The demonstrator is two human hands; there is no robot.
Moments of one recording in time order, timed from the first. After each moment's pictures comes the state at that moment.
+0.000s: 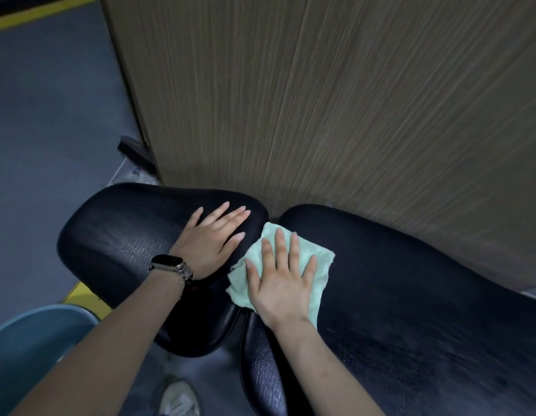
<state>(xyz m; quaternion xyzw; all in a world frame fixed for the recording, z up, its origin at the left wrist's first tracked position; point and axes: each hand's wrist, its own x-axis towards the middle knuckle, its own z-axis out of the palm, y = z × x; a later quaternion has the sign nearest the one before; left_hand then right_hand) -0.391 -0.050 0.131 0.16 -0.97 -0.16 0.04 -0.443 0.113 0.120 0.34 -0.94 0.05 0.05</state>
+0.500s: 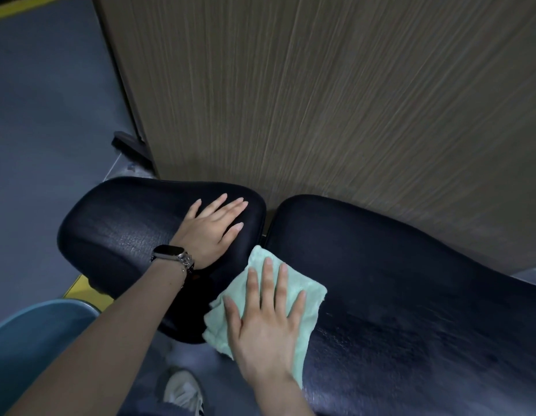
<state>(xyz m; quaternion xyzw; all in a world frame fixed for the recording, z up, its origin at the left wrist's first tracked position) -0.392 -0.050 0.128 0.16 -0.97 -0.16 0.05 -0.364 0.146 0.119 0.32 -0.94 0.06 0.05</state>
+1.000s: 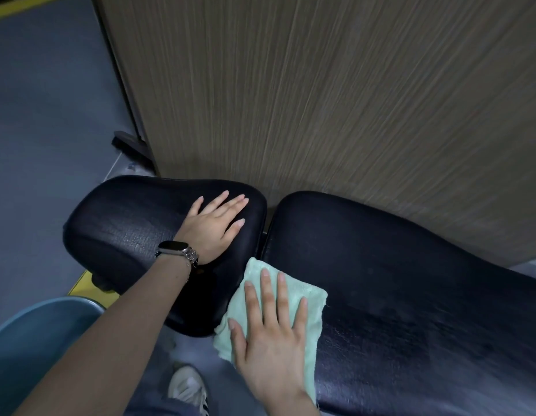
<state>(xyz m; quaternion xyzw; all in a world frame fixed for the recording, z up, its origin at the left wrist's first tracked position) -0.391 -0.049 0.129 0.17 -0.97 -0.15 0.05 -0.350 0.174 0.125 0.38 -0.92 0.03 0.04</state>
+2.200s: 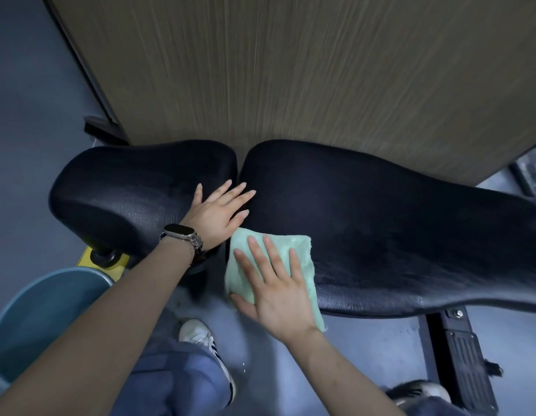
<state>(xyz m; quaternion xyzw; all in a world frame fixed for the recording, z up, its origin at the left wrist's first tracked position) -0.360 0.041 0.149 0.08 -0.98 -0.16 -0.04 -0.341 0.245 0.119 0.46 -0.88 0.04 0.08</state>
